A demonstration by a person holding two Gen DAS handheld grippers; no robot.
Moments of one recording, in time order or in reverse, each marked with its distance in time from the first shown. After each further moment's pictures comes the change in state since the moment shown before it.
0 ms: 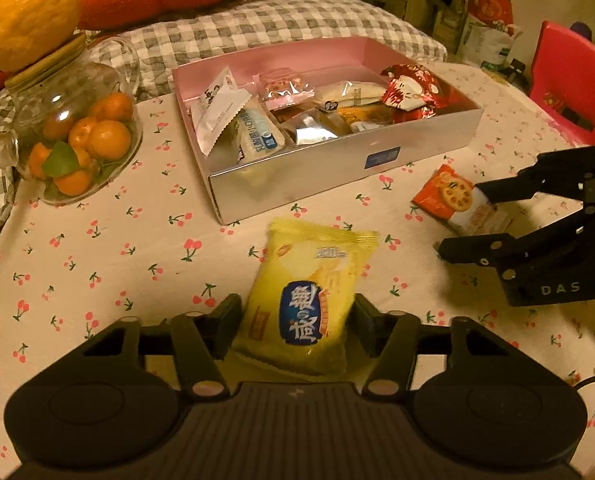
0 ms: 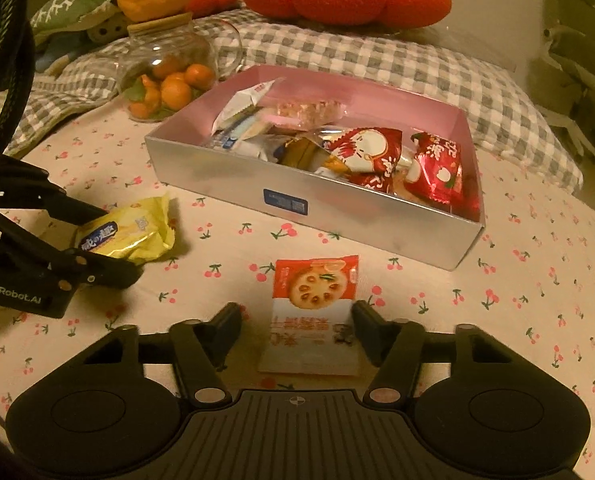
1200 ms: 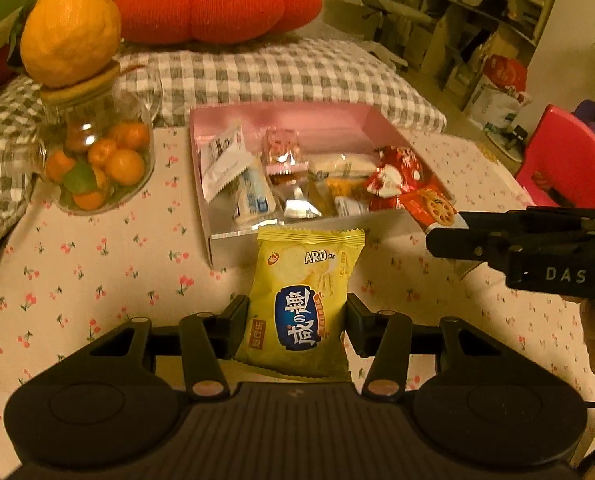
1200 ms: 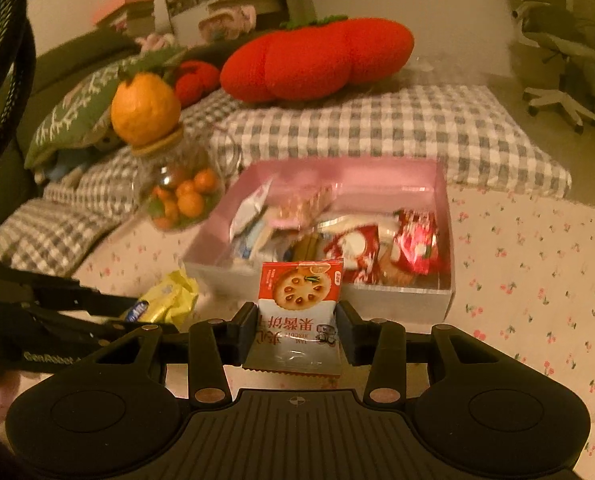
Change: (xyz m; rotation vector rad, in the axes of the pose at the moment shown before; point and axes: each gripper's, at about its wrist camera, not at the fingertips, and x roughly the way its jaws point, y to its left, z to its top) left arm -0.041 -0.002 0.033 -0.177 -0.072 -0.054; right arm -0.057 -0.031 0.038 0.227 -0.140 0.121
